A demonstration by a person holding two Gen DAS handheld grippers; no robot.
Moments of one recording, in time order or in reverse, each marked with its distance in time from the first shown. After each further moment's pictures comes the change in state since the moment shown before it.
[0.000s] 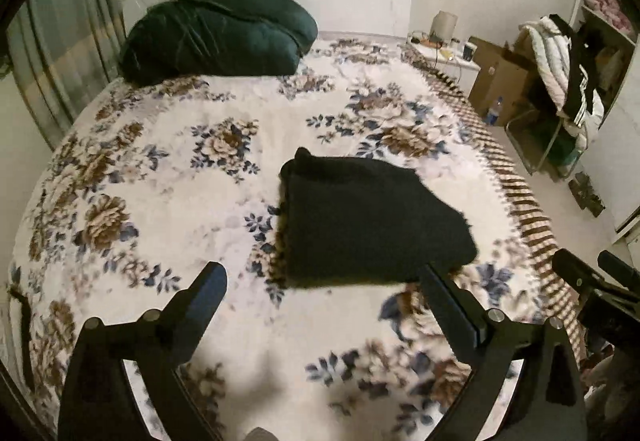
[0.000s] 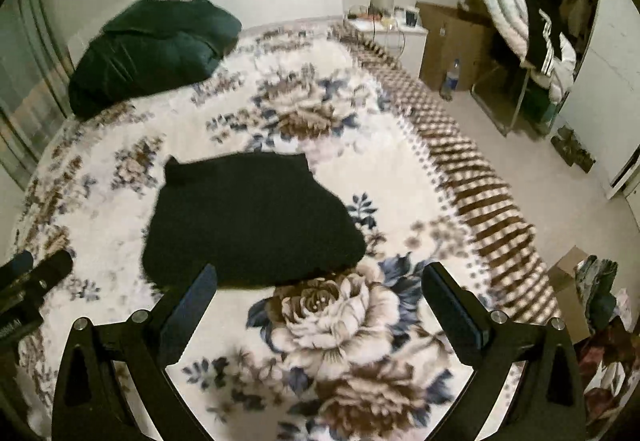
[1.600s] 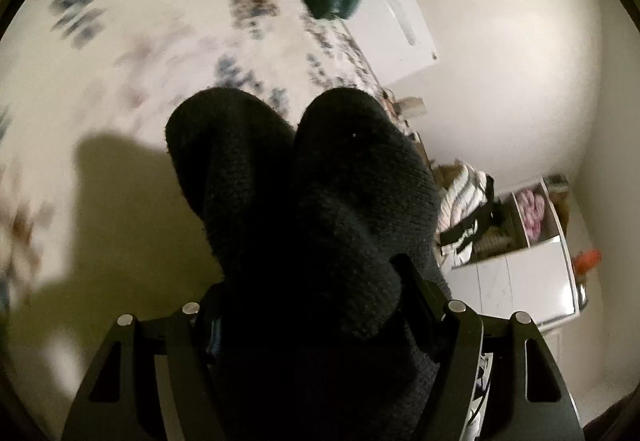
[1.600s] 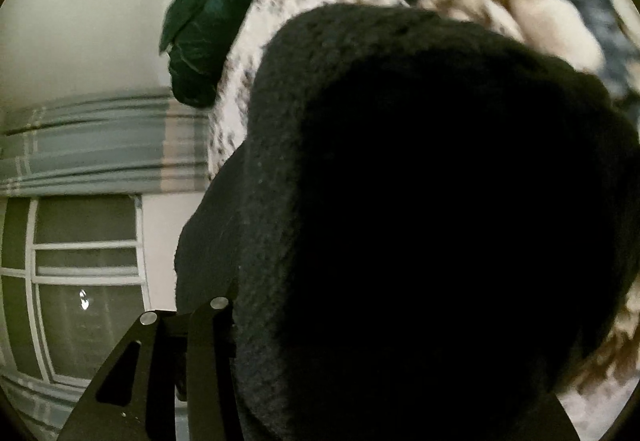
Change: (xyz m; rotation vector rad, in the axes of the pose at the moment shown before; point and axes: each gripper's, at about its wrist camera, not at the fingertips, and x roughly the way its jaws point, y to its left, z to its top) left arm 0.159 0.144 -0.126 -0.681 0.001 -0.695; right arm 0.263 -0.017 -0.143 0.544 0.457 0.905
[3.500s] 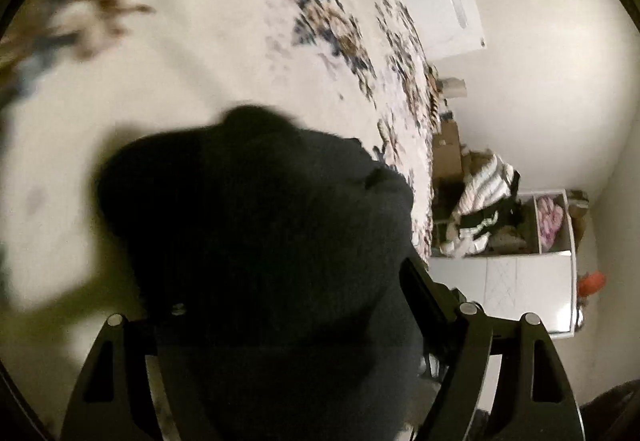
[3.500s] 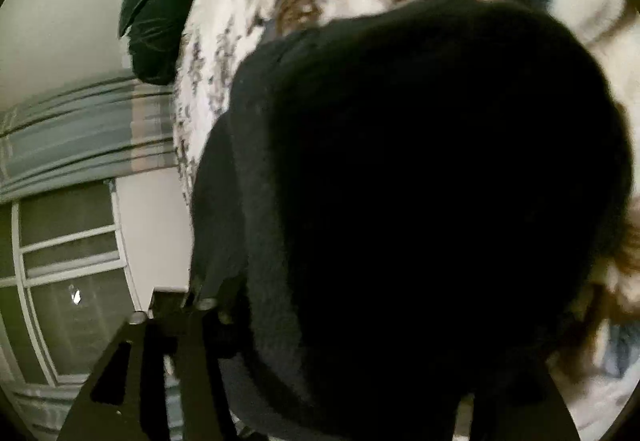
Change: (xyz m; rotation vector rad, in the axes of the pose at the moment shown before) left arm -0.051 0.037 -0.140 -0.198 0.082 0.110; right arm 0.002 -0.080 -0.022 0.099 0.206 -0.118
